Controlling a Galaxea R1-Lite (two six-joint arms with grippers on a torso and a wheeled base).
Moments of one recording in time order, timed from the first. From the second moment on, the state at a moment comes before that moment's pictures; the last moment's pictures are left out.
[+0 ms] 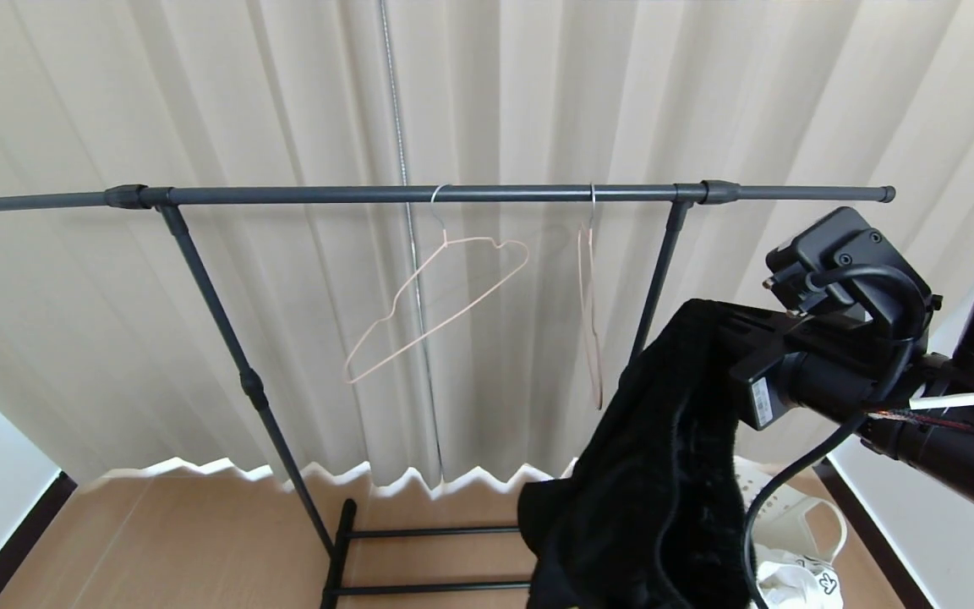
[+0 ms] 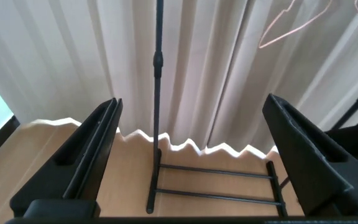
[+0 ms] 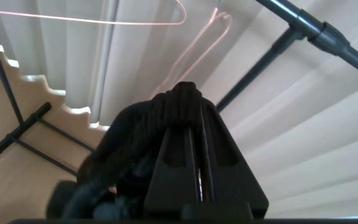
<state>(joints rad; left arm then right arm) -0.01 0.00 0.00 -0.01 0.12 -0.05 0.63 1.44 -0.69 -0.59 -0.32 -0.34</state>
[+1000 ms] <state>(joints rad) -0.14 0.60 -0.30 -0.02 -0.09 0.00 0.68 1.58 -0.85 -0.47 -0.45 -0.11</state>
